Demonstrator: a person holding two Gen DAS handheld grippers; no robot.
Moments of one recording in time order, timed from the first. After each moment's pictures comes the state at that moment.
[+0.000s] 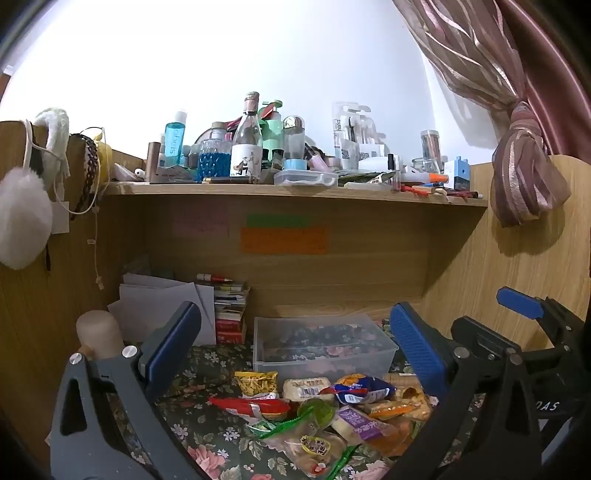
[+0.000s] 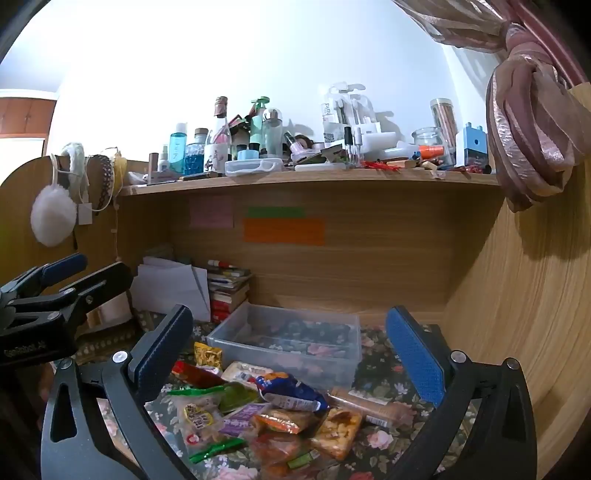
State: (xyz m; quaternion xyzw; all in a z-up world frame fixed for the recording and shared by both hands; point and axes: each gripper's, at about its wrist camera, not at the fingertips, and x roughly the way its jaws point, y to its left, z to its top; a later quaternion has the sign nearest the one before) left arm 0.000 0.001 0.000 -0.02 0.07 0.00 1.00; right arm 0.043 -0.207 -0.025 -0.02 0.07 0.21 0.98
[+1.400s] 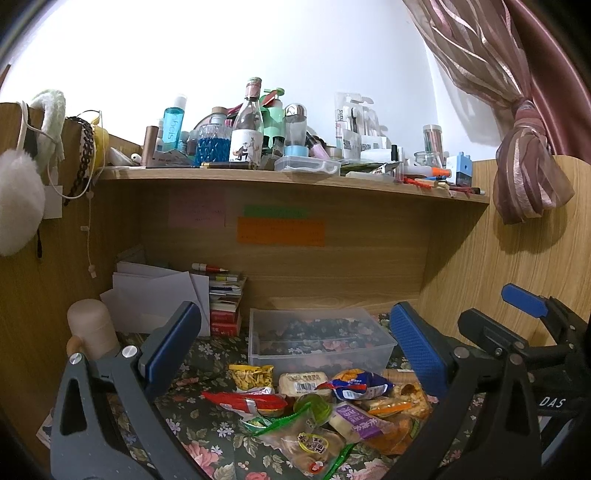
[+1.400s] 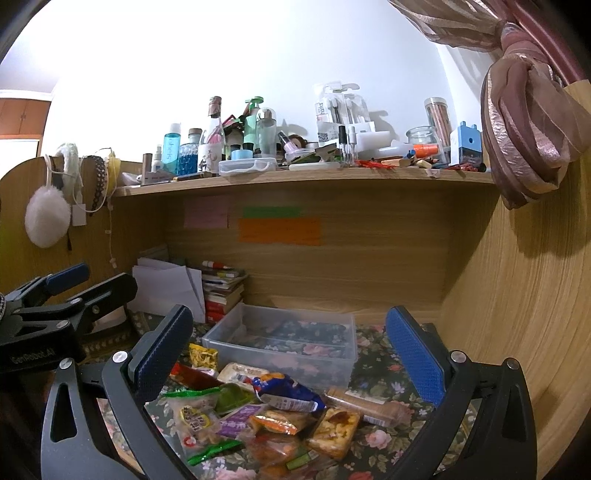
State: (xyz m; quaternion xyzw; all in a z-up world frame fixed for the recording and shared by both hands) left arm 0.007 -0.002 -0.012 -0.03 0.07 0.00 1.00; right arm 0.045 -0.204 -0.026 -0.01 0.07 0.19 0.98
